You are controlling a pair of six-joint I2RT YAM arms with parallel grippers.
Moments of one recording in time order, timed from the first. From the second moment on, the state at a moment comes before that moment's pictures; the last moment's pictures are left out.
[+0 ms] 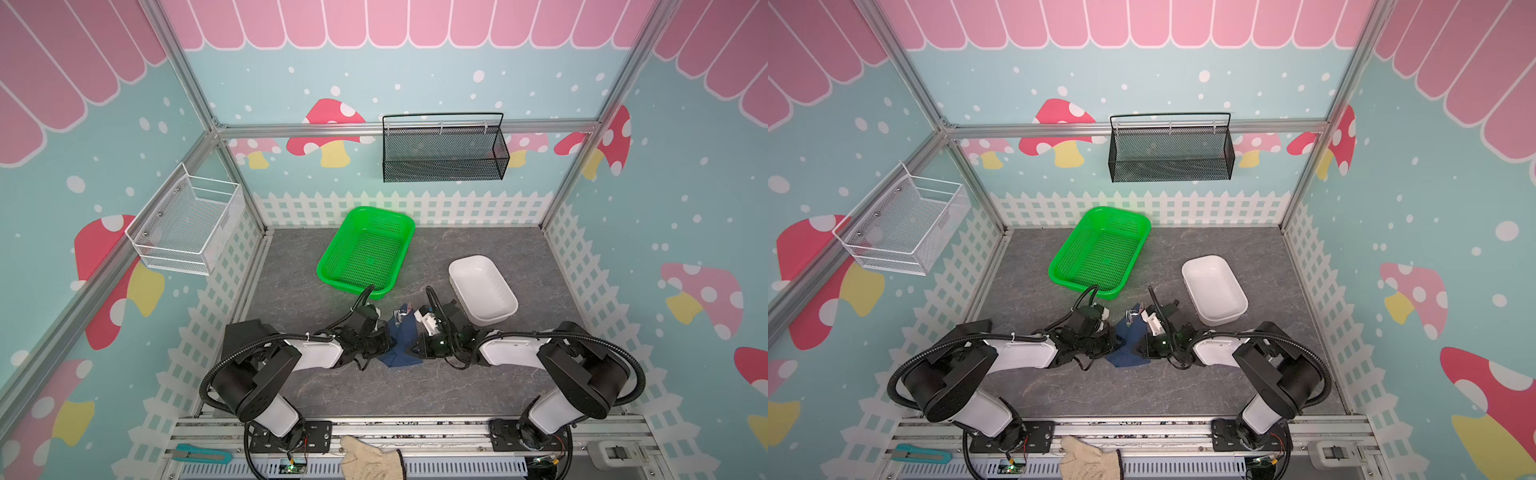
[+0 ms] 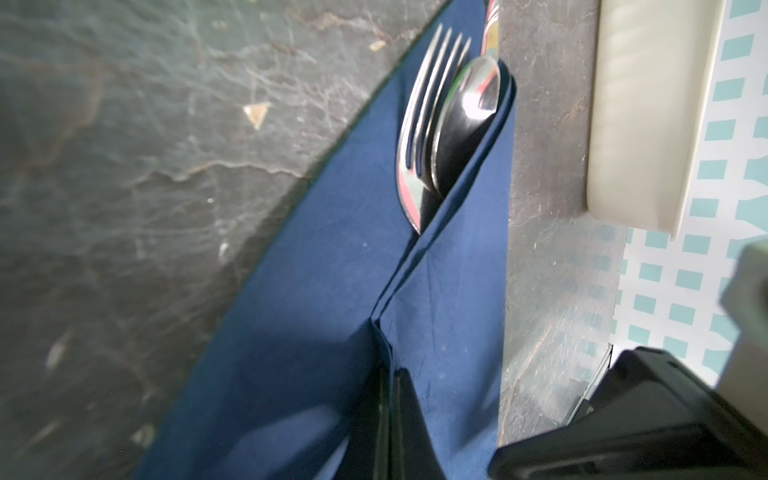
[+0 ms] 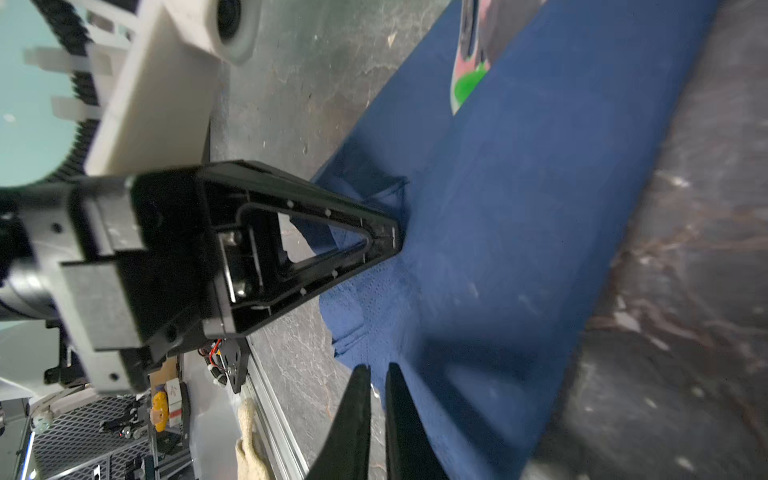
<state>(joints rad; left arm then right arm) -0.66 1.58 0.54 0.22 0.31 -0.97 0.75 1.59 0.60 0.20 -0.53 0.73</state>
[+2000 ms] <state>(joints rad) -0.66 1.36 0.54 0.05 0.24 -0.93 0.79 1.69 0.69 0.09 -0.48 0.71</state>
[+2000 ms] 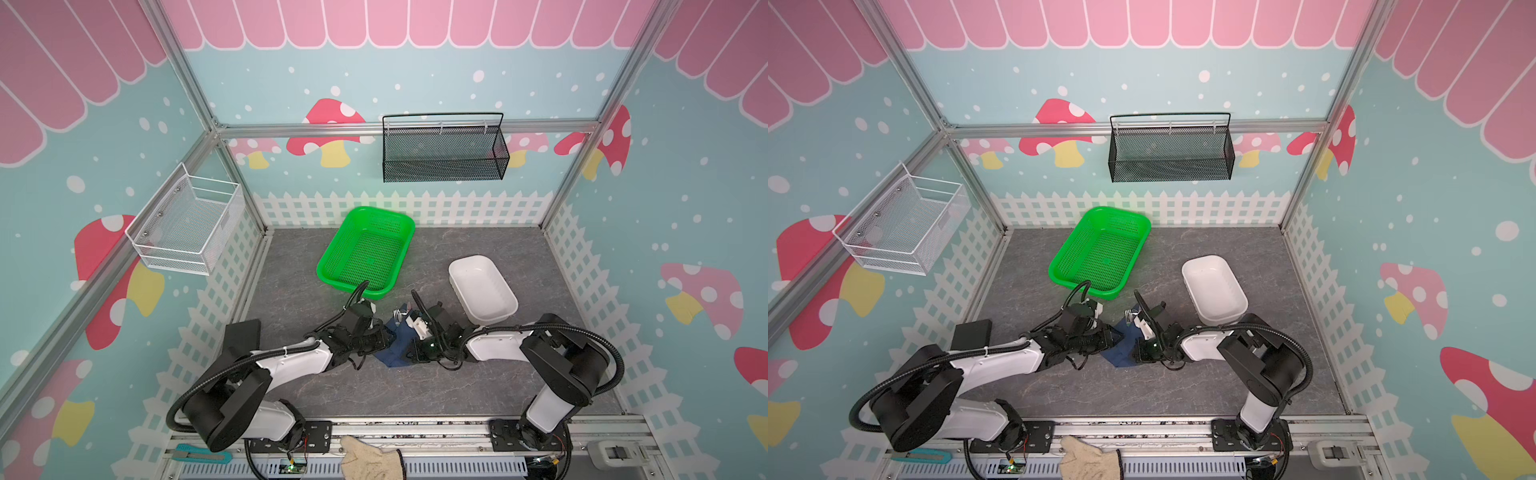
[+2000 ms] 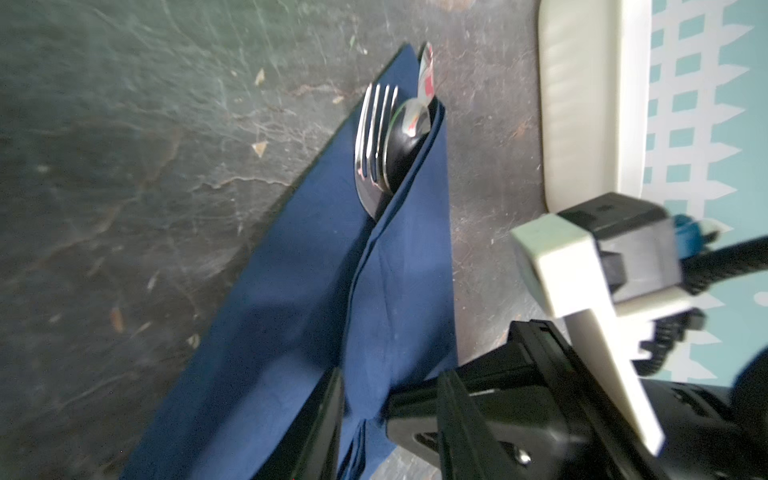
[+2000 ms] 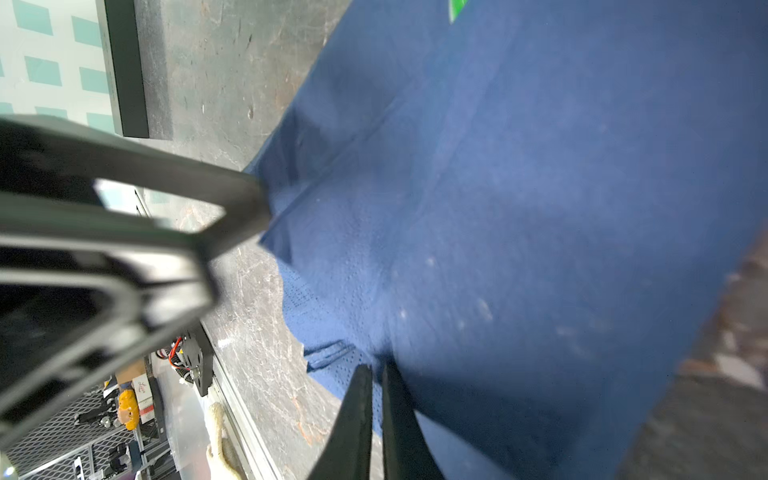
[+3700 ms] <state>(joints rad) -0.52 1.34 0.38 0.11 0.32 -0.97 0.79 1.69 0.69 0.09 -0.48 0.70</state>
